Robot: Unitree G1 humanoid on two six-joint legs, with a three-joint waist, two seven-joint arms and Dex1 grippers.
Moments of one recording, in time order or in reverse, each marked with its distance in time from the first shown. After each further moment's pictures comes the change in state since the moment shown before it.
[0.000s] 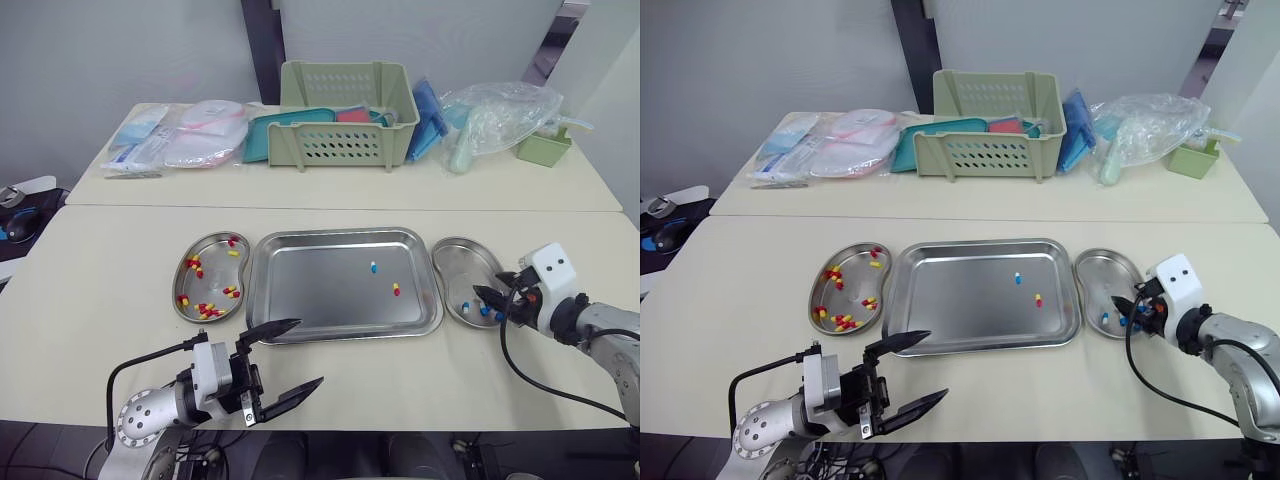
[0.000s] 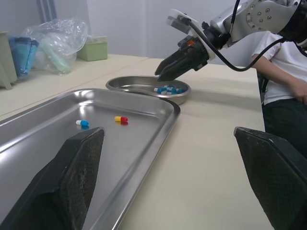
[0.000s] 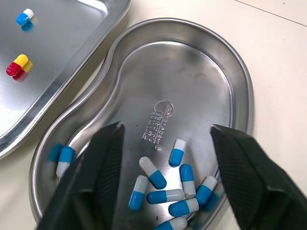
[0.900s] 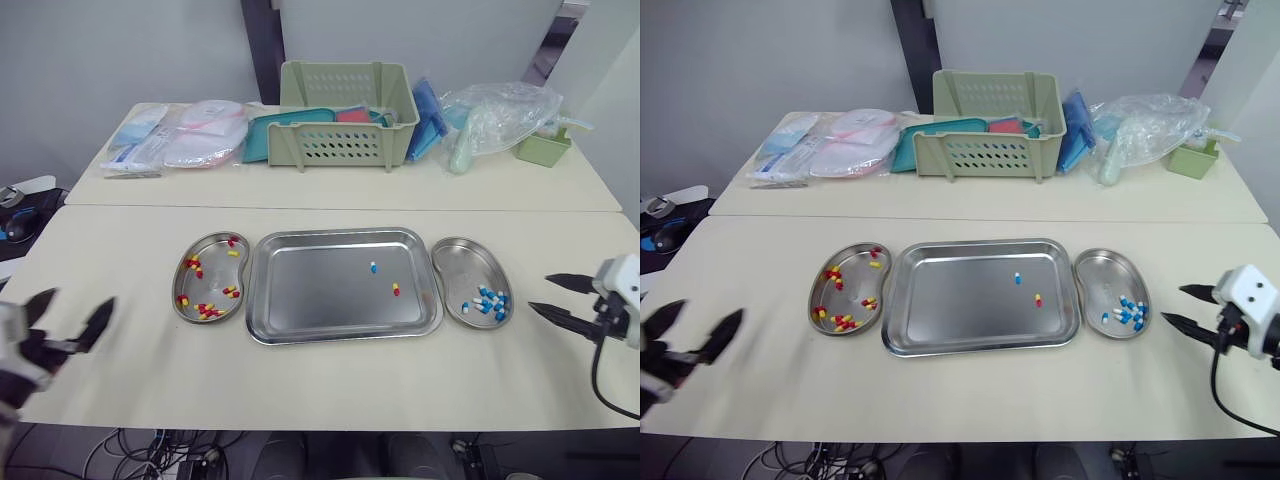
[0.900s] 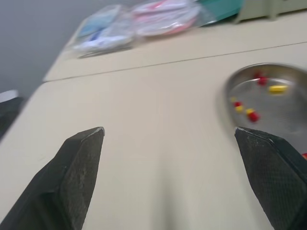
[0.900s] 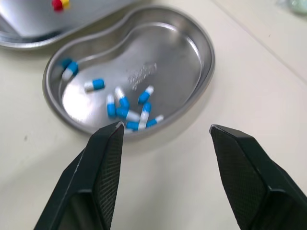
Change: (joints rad) left arm 0.089 0.211 0.793 0.329 -0.064 0.348 0.423; right arm 0.253 -0.287 -0.208 0.342 -0.015 -0.618 0.495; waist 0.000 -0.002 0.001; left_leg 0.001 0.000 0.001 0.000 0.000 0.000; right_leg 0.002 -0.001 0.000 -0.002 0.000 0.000
